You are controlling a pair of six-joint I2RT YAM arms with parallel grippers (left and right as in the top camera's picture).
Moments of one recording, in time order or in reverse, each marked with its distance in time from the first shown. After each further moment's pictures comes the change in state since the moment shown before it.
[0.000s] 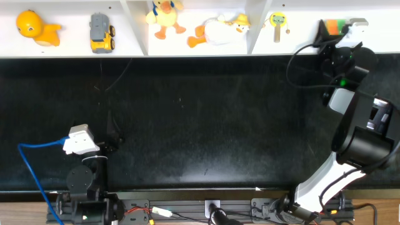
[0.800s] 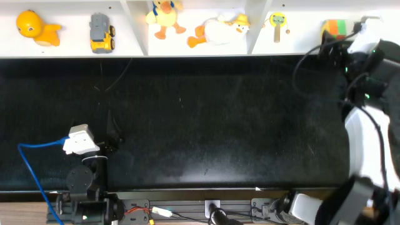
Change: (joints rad) left arm 0.000 0.000 0.000 0.000 0.000 0.000; right arm 0.000 -0.646 -0.026 -1.015 0.091 -0.139
